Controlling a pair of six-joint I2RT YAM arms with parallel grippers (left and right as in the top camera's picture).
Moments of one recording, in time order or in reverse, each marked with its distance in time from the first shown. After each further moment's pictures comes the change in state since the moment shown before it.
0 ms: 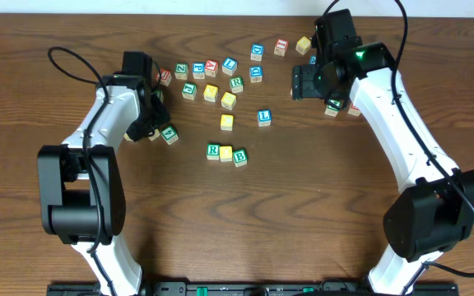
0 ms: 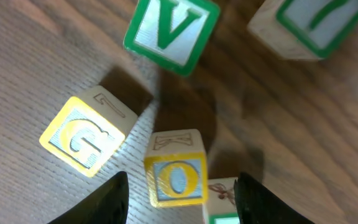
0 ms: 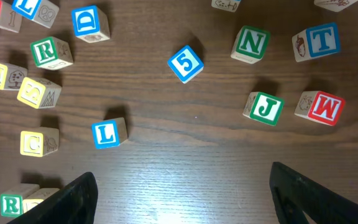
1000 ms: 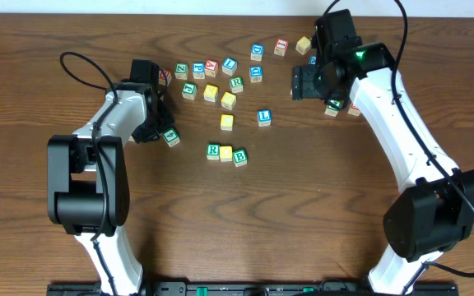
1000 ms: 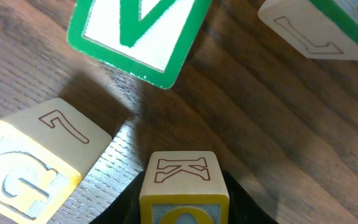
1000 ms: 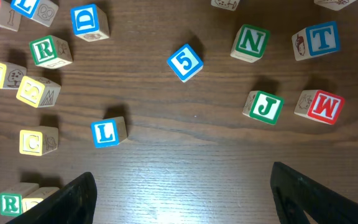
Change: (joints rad) left arm -0.015 0.060 -0.033 0.089 -0.004 0.001; right arm 0.000 0.000 0.000 -0.004 0.000 -0.001
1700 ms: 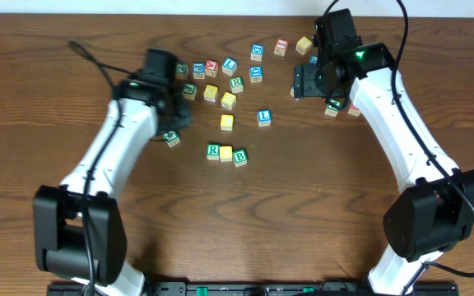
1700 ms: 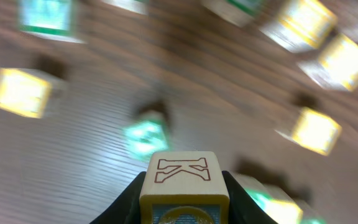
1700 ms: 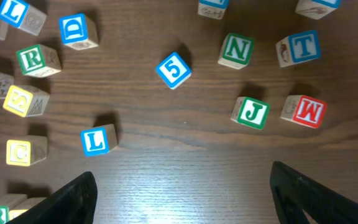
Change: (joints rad) left arm -0.170 -0.273 0.011 -0.145 0.040 0.146; right arm -0.002 0.000 0.000 0.013 0.046 0.000
